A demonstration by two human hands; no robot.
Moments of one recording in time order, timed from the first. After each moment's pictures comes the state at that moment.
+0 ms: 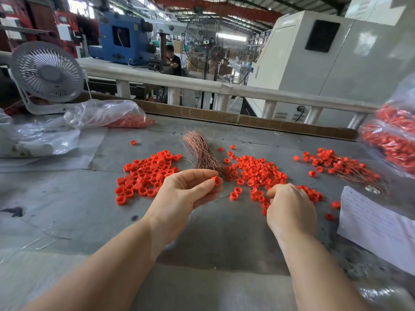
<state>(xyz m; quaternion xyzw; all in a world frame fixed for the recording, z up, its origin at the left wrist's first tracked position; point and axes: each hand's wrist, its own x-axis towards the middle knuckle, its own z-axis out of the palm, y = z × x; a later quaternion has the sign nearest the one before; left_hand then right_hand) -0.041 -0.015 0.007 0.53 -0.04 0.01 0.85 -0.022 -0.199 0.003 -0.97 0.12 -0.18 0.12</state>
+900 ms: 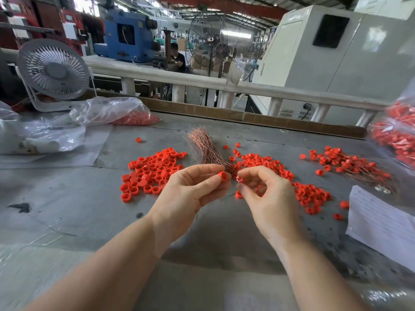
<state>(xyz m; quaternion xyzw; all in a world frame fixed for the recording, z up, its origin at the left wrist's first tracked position) -0.040 -0.015 0.008 0.49 -0.05 -0.01 0.87 -0.031 -0.164 0.007 -0.83 -0.14 -0.26 0.47</state>
